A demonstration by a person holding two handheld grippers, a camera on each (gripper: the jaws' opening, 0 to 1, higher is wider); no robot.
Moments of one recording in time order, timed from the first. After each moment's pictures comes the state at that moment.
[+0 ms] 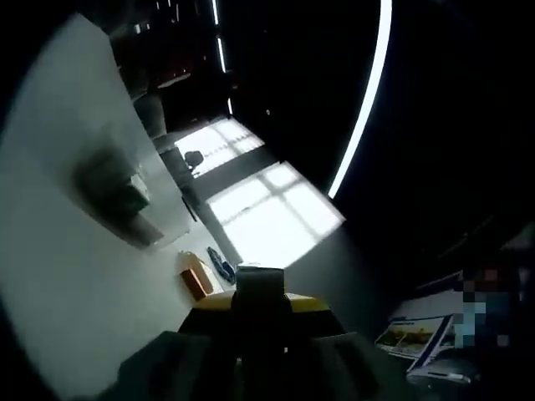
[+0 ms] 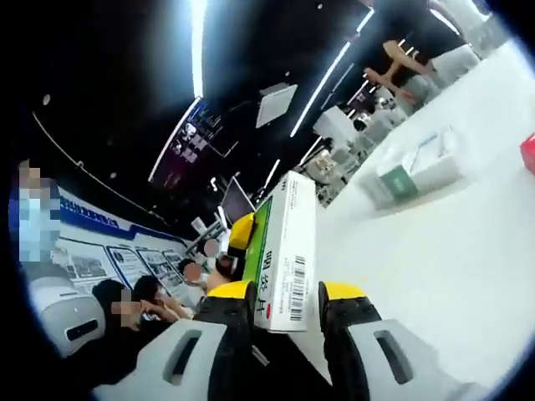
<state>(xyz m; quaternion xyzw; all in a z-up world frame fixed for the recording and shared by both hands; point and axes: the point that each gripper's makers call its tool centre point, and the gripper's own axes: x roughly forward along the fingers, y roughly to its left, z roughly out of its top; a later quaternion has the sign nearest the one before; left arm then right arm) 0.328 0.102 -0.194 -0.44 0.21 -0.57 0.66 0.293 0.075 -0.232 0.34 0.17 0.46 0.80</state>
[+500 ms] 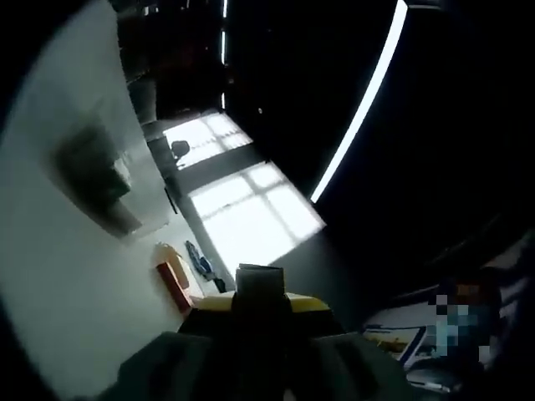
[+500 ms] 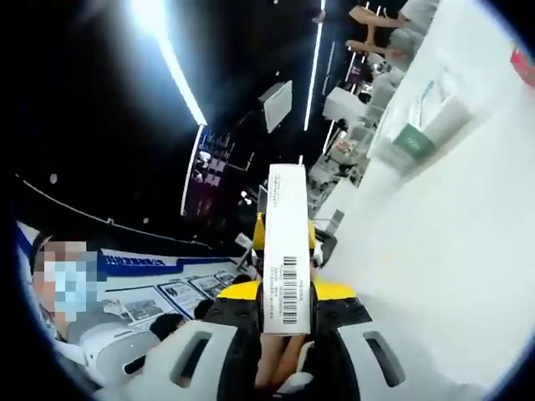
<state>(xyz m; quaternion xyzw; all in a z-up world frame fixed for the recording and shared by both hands) 0.319 0.098 -0.180 -0.48 0.21 -0.59 0.61 0.271 0.088 -0.221 0.43 0.21 0.50 0.72</state>
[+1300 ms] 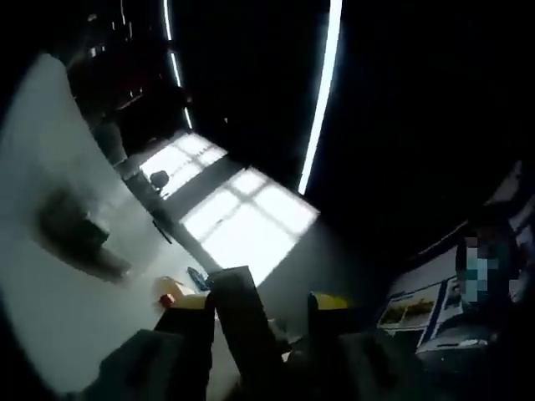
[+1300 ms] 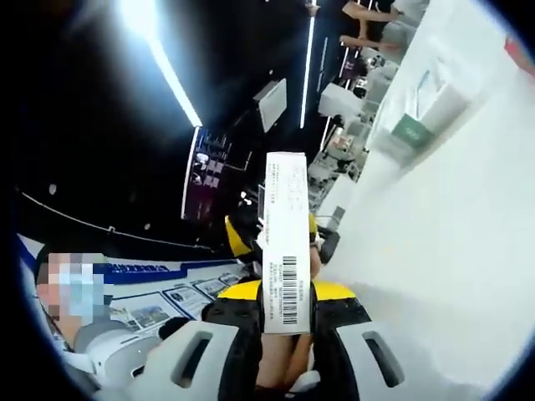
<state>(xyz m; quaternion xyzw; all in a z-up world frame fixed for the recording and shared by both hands) 0.324 0.103 -0.154 -0.40 0.08 -0.62 0.67 0.269 0.086 -0.216 0.46 0.22 0.50 0.70</state>
